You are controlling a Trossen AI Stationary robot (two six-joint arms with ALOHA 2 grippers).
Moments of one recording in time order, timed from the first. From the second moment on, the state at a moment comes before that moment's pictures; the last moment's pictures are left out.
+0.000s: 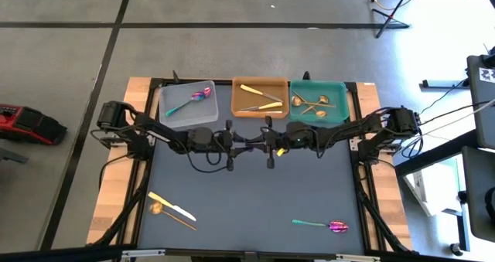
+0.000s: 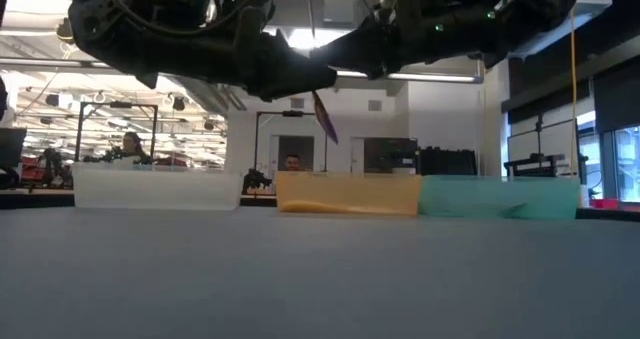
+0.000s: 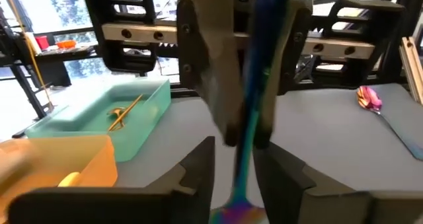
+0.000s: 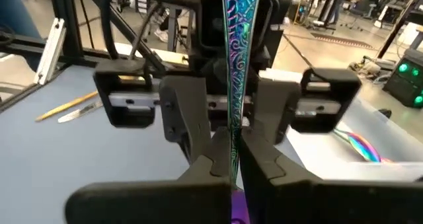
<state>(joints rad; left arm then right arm) -0.03 1.65 0.58 0.98 -0.15 0.08 0.01 1.60 0.77 0.68 -0.04 -0.17</state>
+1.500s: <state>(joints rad) 0.59 1.11 0.57 -0.34 -0.57 0.22 0.03 1.23 0.74 0.08 -0.01 -0.06</state>
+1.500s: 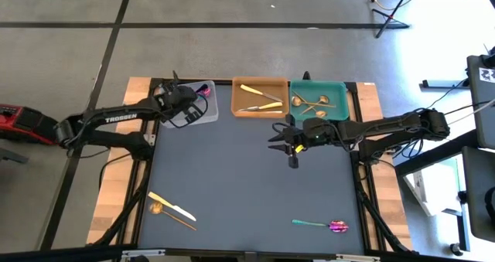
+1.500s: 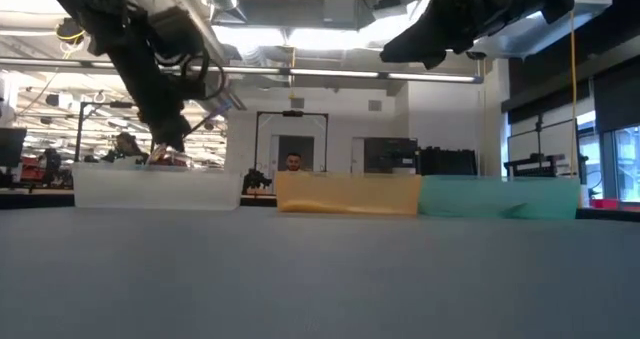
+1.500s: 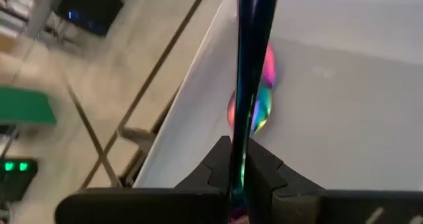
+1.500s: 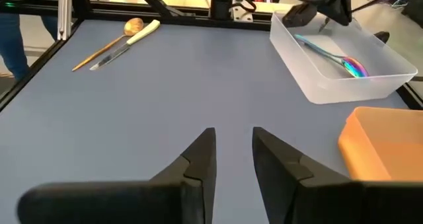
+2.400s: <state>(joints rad) 0.16 1.07 0.57 -0.17 -0.47 0.03 0.27 1.22 0.76 -0.17 -0.01 0.11</state>
